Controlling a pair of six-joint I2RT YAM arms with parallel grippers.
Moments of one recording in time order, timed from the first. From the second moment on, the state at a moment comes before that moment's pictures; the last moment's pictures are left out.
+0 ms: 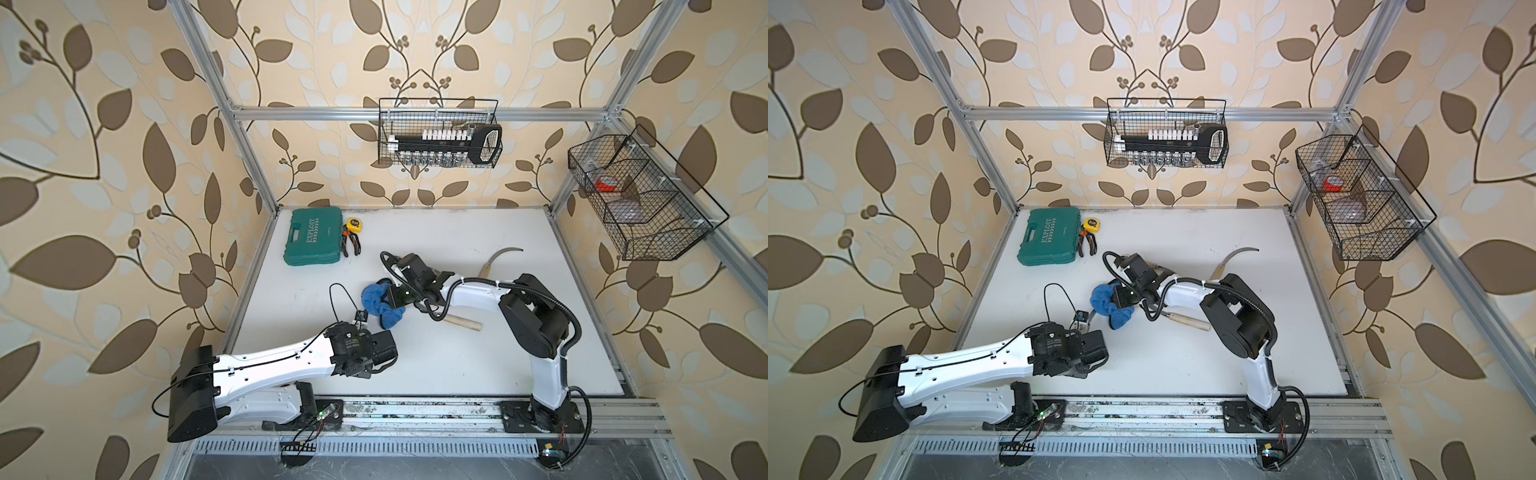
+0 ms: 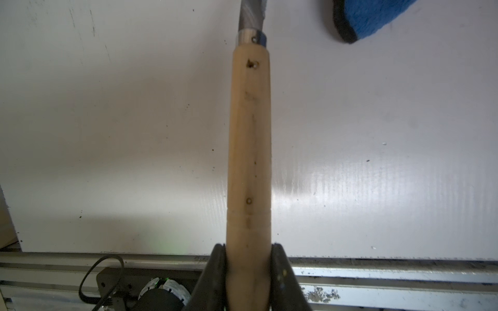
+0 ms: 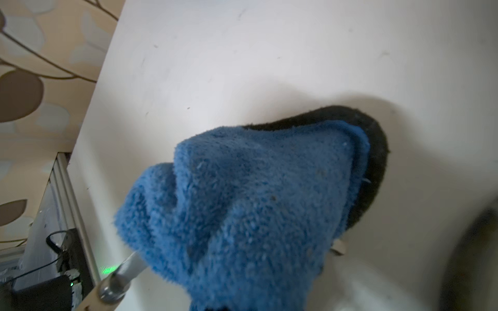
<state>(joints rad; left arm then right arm) -1.15 1.12 0.79 -1.20 -0.32 -1.03 0.76 2.03 1.31 -0.13 -0.27 0.48</state>
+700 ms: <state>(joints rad) -1.15 1.11 0.78 -1.21 -0.33 -1.05 0.86 2.05 1.37 -0.10 -0.39 0.49</state>
